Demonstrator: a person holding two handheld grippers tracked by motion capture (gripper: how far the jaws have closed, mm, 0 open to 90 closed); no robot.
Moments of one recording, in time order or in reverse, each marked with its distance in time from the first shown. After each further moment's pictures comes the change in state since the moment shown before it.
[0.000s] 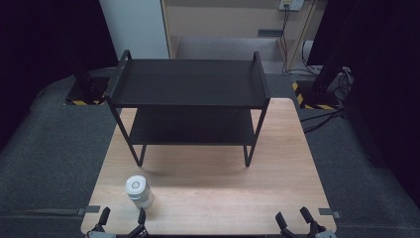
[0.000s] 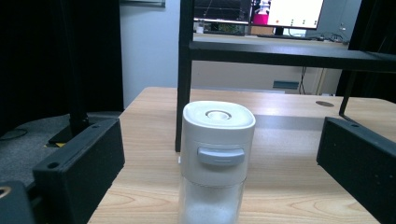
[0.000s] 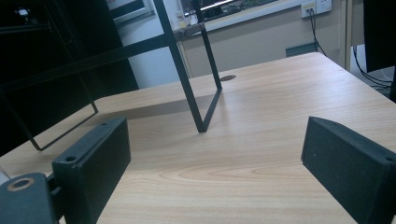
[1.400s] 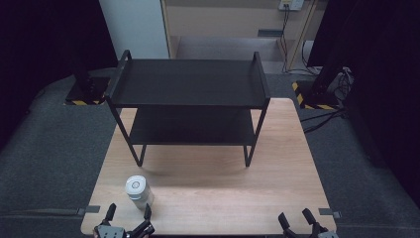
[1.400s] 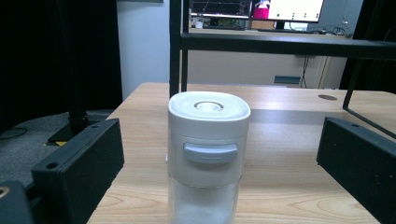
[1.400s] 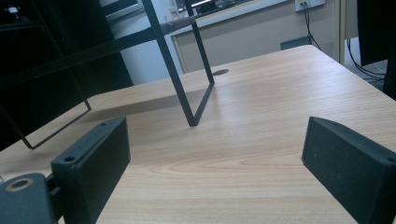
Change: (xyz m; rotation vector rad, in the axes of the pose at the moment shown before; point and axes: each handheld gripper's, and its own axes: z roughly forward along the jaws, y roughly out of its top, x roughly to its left) left arm -0.010 -0.009 0.021 0.021 0.002 0.024; right arm -0.007 -0.002 0.001 0.019 -0.018 0.013
